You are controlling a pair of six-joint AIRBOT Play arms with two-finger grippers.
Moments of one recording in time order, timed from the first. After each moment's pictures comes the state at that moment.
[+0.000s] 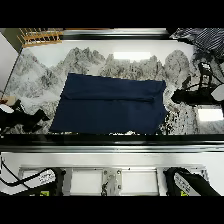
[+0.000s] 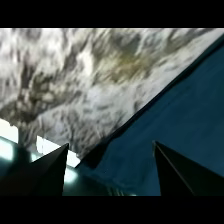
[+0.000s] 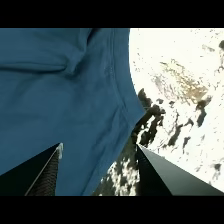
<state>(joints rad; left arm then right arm) 0.53 -1.34 0.83 1.26 -1.05 -1.61 -0.14 -1.04 1.05 -1.35 1.07 1.53</state>
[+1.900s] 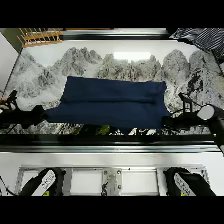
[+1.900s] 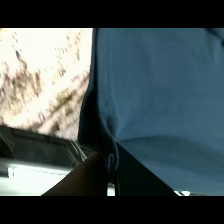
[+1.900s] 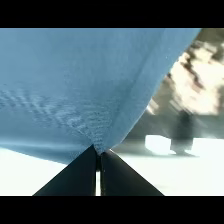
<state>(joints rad) 0.50 -0.99 0.83 1.08 -1.28 -1.46 -0.11 -0.90 0.77 -1.27 1.32 1.54</state>
